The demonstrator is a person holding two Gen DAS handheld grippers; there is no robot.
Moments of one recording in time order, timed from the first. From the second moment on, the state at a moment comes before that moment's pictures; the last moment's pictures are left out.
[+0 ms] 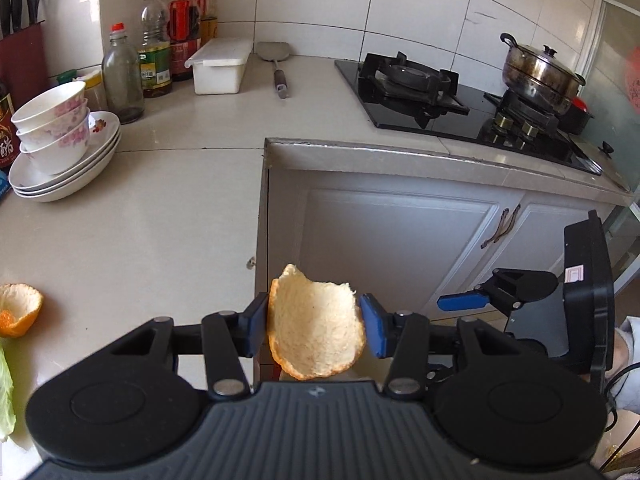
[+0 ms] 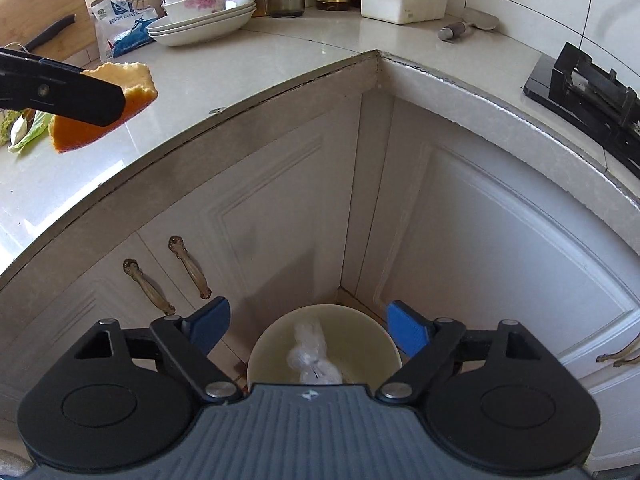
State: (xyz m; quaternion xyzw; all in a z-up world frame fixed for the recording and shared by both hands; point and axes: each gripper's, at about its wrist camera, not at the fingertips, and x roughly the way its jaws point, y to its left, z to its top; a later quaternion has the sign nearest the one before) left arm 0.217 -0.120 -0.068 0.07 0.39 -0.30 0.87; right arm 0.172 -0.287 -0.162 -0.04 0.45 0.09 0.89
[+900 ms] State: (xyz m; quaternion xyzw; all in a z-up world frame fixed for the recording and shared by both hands) left arm 0.229 -0.211 -0.126 0.12 0.42 -0.35 0.83; right arm 0.104 -0.338 -0.110 -0.01 0.42 -0.02 0.91
